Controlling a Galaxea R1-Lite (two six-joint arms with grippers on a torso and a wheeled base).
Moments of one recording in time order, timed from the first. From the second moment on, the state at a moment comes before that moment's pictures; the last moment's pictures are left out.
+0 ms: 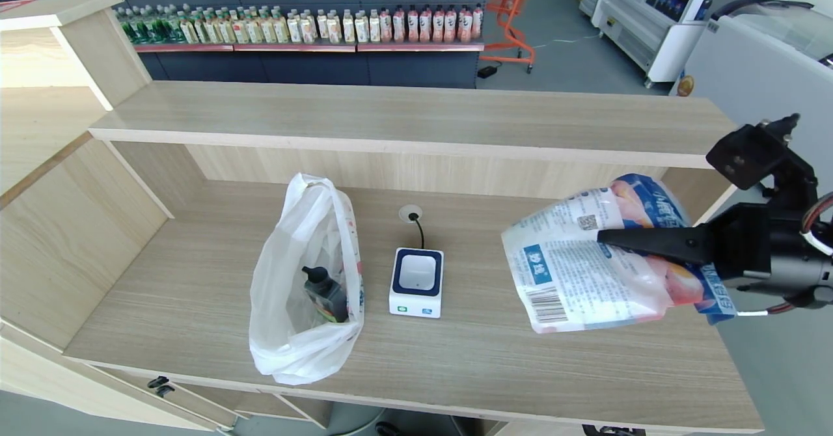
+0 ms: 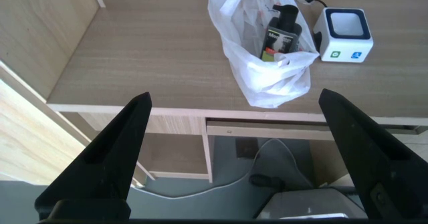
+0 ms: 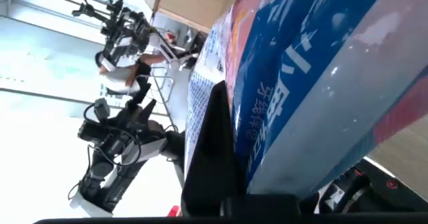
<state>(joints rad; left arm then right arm) 0.00 0.00 0.00 0.00 -0.06 0.03 0.23 1.36 -0.72 -0.43 0.90 0.55</state>
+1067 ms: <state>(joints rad) 0.00 0.00 0.00 0.00 -0.06 0.03 0.37 1.29 -0.72 -0.38 0.92 0.57</state>
